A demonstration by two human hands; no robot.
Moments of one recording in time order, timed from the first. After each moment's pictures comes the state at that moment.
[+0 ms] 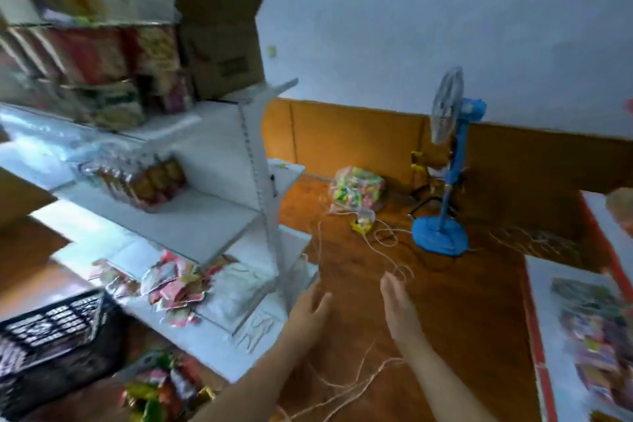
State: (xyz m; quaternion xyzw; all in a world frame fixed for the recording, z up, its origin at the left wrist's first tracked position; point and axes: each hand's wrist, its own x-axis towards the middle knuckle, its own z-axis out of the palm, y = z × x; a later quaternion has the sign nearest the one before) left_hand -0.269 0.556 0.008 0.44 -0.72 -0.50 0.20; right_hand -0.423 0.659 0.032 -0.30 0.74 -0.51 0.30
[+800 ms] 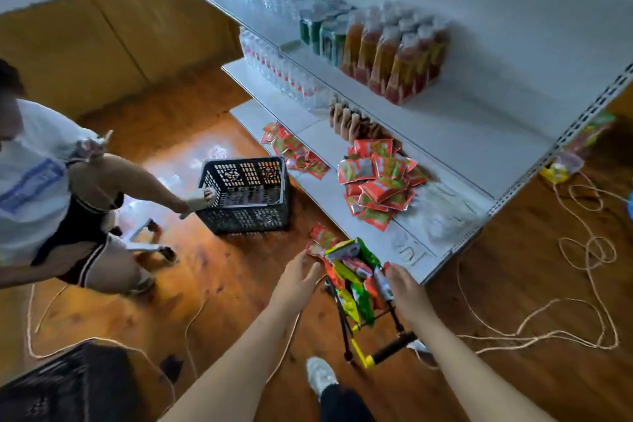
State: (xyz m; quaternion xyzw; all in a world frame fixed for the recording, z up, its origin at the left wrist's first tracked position) left_hand 0.327 0.320 -0.123 0.66 -0.58 -0.45 0.15; right_hand 0.096 0.369 -0.126 -0.40 0.73 -0.27 0.49
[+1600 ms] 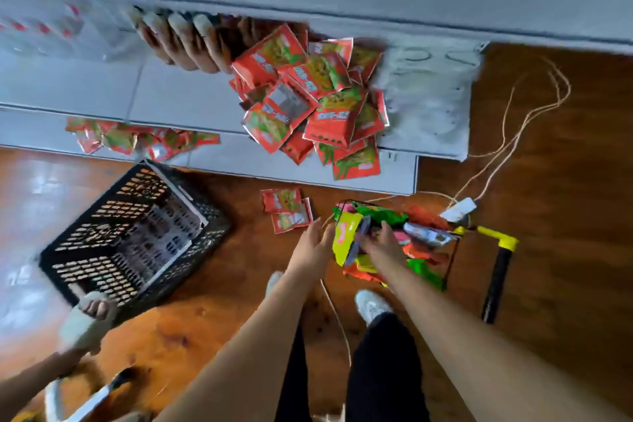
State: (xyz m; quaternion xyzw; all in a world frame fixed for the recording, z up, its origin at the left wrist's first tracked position) left_hand 0.272 0.001 -0.360 0.50 -0.63 -0.57 -0.16; right_hand 0.175 0.111 -0.383 0.06 0.83 -0.28 0.48
